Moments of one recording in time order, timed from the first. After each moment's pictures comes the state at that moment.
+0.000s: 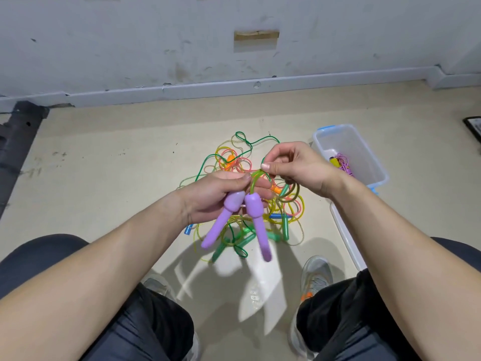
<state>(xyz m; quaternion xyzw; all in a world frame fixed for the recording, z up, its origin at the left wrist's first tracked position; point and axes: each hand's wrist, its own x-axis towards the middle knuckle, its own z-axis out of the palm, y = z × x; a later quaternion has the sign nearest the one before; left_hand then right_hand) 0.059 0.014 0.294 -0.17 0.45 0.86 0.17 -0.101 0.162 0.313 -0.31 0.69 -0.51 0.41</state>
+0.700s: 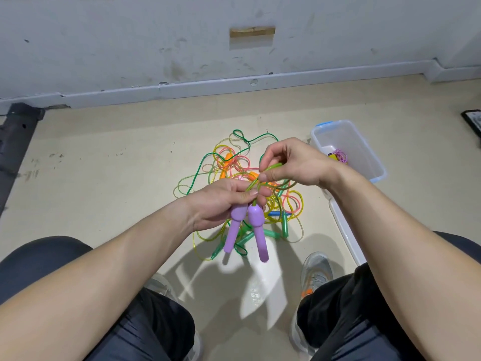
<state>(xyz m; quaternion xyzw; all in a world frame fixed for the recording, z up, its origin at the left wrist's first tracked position) 0.056 0.030 0.282 -0.20 0.52 0.82 0.16 -0.109 0.160 0.317 -0.38 0.73 -0.40 0.41</state>
